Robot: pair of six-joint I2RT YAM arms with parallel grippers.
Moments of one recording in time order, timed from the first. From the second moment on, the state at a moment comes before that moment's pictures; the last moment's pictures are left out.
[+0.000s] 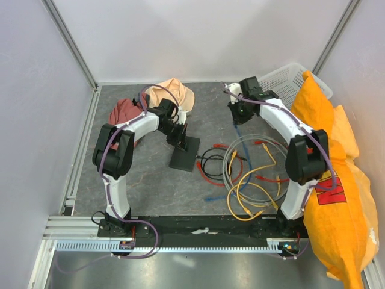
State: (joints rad) left arm -0.38 1.99 1.39 -0.64 0.57 -0.02; right arm 0.31 1.89 1.60 -0.74 -0.24 -0.23
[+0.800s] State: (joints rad) left arm -0.41 1.99 1.43 -0.64 0.52 0.00; right arm 0.15 1.61 1.21 -0.51 0.52 -0.28
